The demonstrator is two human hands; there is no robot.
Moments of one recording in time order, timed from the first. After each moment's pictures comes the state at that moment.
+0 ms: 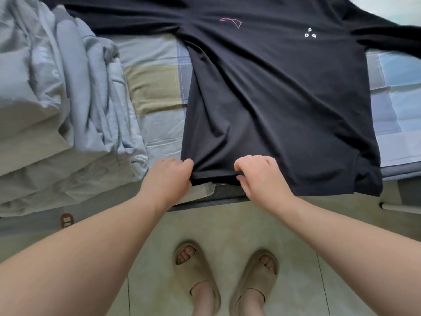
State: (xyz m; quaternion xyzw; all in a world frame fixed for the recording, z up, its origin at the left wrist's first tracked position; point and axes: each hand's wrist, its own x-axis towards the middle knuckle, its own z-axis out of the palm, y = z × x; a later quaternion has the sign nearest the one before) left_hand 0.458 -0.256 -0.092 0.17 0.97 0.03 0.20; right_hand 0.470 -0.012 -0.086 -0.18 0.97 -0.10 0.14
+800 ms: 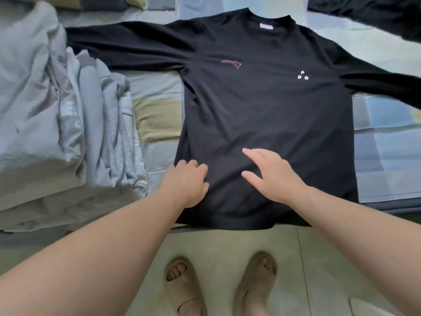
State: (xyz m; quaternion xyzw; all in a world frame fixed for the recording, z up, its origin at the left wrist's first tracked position) left_hand 0.398 -0.215 -0.042 0.12 0.94 0.07 0.32; right_hand 0.379 0.025 -0.026 -0.11 0.95 -0.12 0.26
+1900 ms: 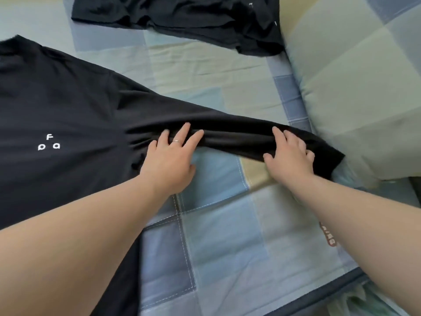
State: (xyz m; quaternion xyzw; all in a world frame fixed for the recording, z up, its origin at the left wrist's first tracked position) left_hand 0.071 0.370 -0.125 0.18 0.95 0.10 0.22; right_hand 0.095 0.641 -0.103 0.22 0.96 -0.01 0.20
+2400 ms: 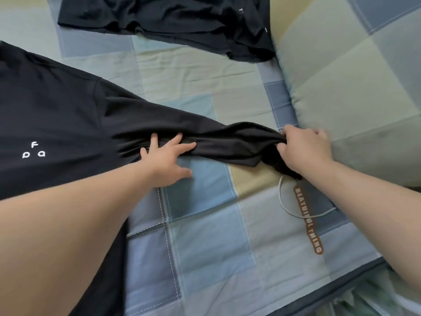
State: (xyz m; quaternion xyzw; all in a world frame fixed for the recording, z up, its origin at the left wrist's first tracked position) left_hand 0.040 0.387 -0.116 0.09 0.88 0.24 0.39; right_hand 0.062 0.691 -0.068 0.14 0.97 0.10 0.14
